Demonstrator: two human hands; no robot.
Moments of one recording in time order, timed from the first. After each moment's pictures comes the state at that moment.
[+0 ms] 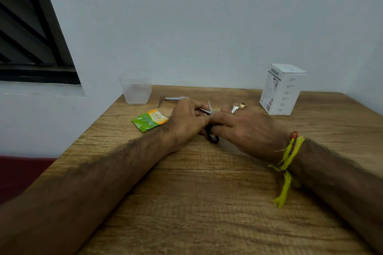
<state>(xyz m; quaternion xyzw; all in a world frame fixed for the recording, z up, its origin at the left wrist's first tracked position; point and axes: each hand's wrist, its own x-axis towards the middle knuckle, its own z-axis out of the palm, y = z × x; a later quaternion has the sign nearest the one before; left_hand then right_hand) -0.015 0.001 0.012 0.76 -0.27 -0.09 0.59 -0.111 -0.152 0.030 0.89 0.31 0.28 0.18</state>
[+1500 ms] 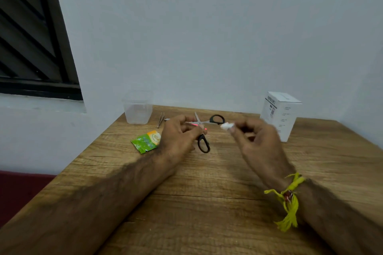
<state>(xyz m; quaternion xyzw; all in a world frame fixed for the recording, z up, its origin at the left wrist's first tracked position) -0.022 0.007 0.020 0.70 -0.18 -0.04 0.69 -0.119 -0.141 0.029 0.82 -0.06 0.36 -0.44</state>
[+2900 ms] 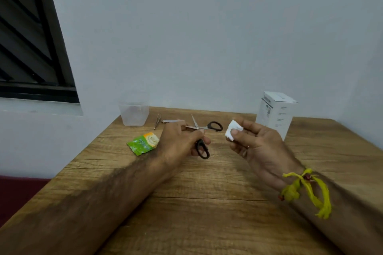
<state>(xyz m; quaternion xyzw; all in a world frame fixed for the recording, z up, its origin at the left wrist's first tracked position) -0.029 0.014 0.023 0.69 -0.18 -0.10 0.69 -0.119 -0.147 0.033 0.56 -0.10 0.20 -0.80</state>
